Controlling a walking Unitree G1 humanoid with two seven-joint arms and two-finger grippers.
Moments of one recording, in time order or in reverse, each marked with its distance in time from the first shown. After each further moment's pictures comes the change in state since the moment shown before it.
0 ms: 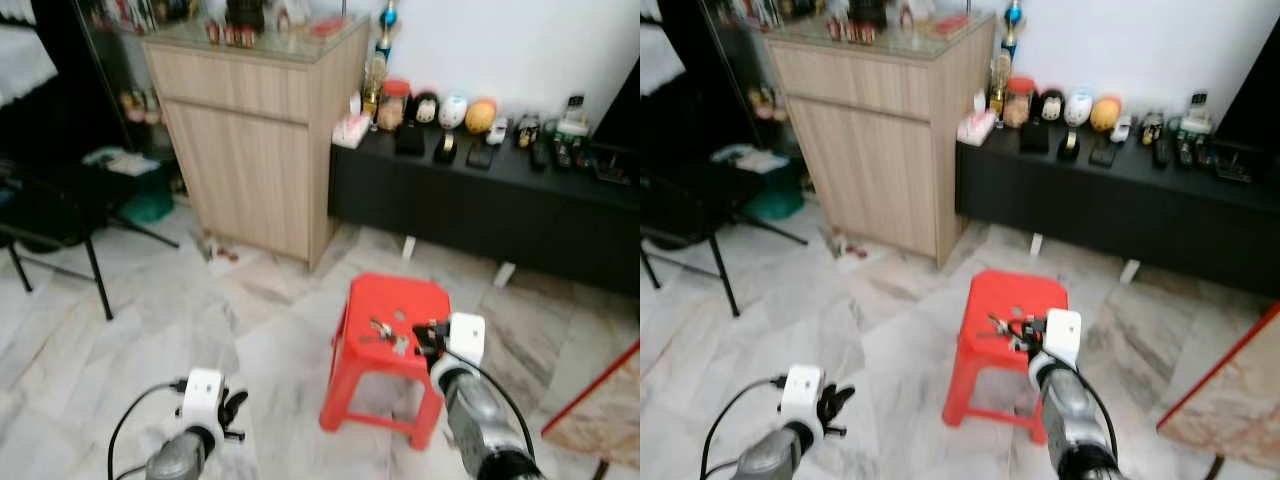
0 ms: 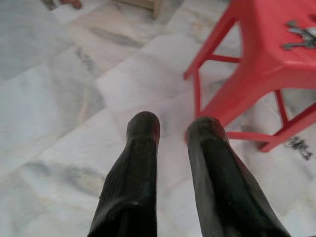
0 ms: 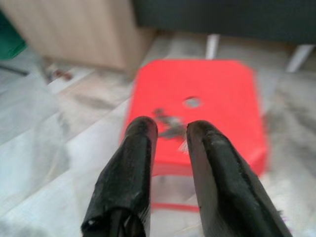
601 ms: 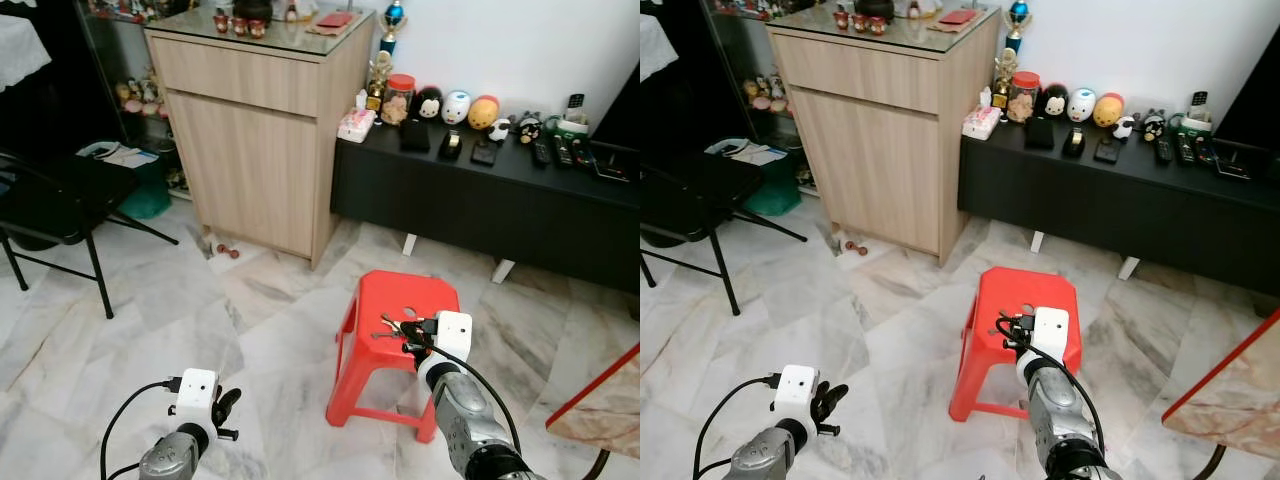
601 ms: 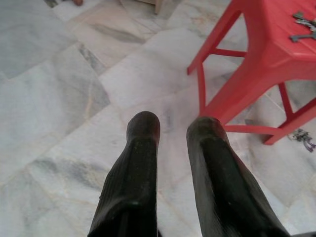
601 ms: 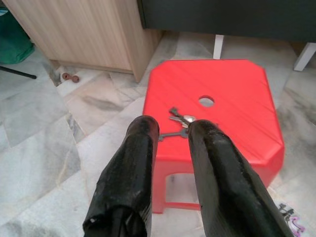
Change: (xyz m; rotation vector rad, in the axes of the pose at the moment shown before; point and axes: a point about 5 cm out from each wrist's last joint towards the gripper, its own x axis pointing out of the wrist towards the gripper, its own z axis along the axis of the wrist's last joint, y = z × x) left arm -0.002 0.000 -0.004 -0.009 0.011 0.004; right arm 0.003 0.008 0.004 0.008 -0.014 0.009
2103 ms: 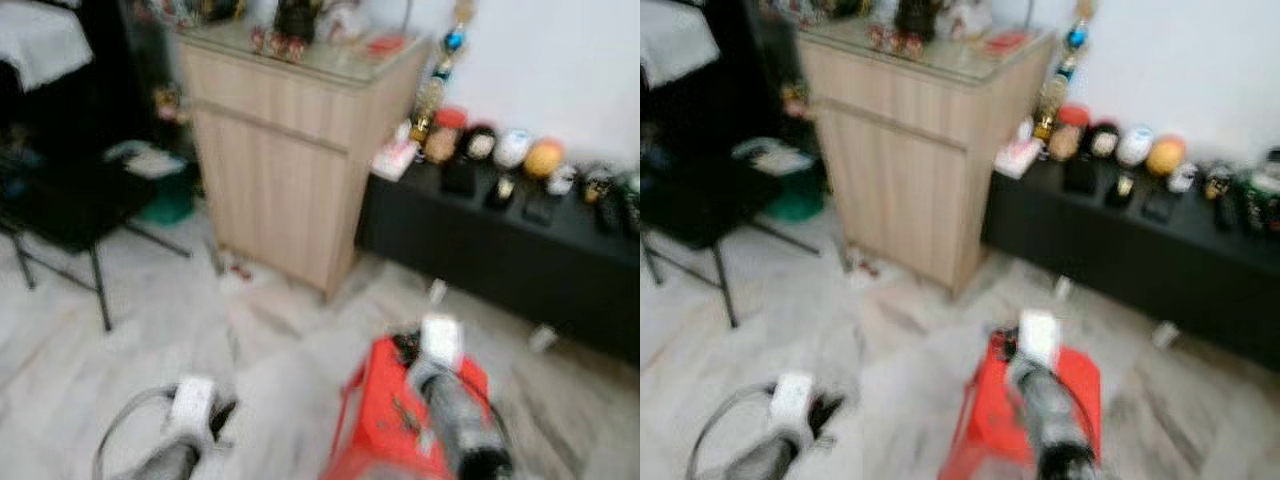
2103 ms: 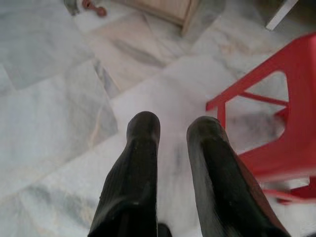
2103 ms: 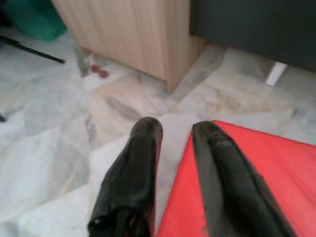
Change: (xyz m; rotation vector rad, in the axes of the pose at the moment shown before) left arm -0.004 0.000 -0.009 -0.001 0.025 -0.014; right arm -0.001 0.010 -0.015 -0.055 0.078 0.049
